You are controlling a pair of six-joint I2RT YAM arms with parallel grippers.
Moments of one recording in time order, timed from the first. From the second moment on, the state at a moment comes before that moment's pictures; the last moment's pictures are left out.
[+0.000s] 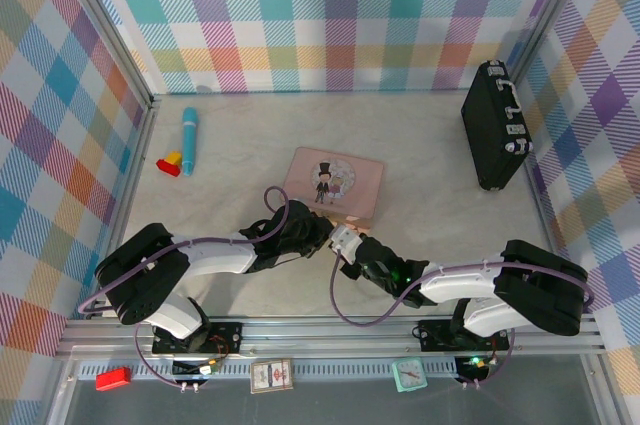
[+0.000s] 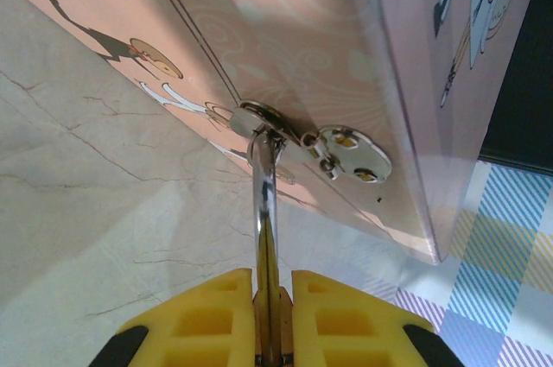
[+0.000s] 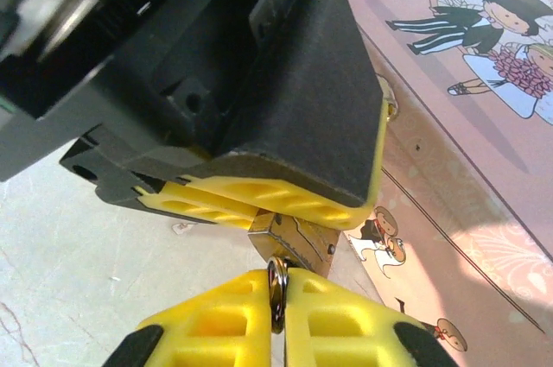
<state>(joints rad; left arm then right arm) -0.87 1.51 0.59 0.30 0.09 -1.47 1.12 1.35 0.34 0.48 0.35 -0.07</state>
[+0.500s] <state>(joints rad) -0.87 1.50 0.60 0.30 0.06 -1.47 0.99 1.32 0.34 0.48 0.12 0.40</state>
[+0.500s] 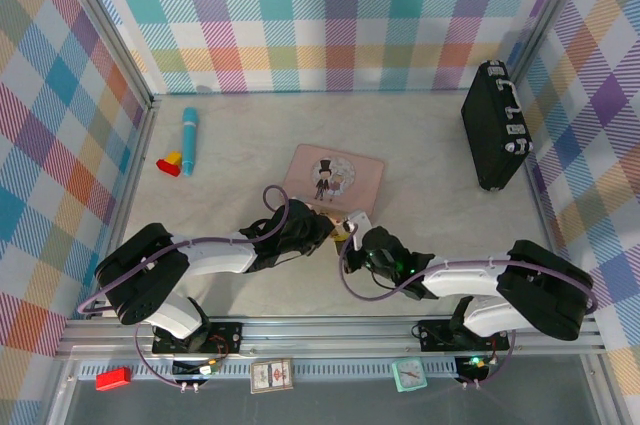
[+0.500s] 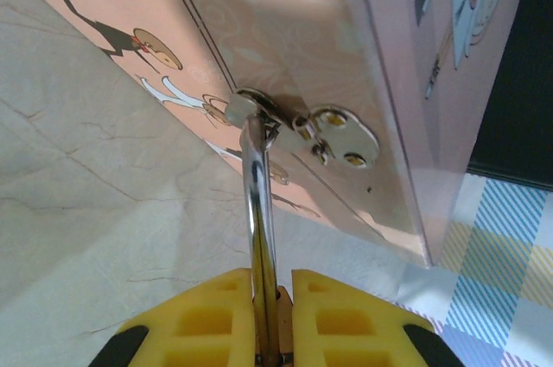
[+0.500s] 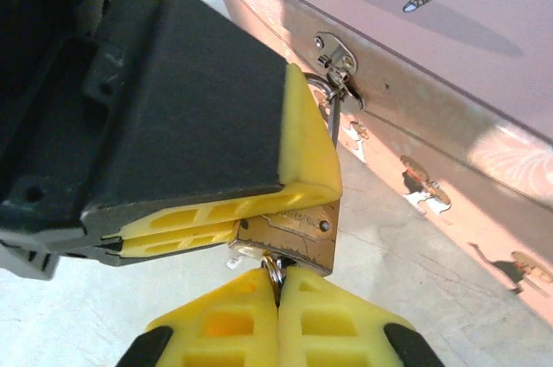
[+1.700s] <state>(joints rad) -0.85 1.45 0.60 0.27 0.06 -1.40 0.87 1.36 0.31 0.51 -0.09 0.78</state>
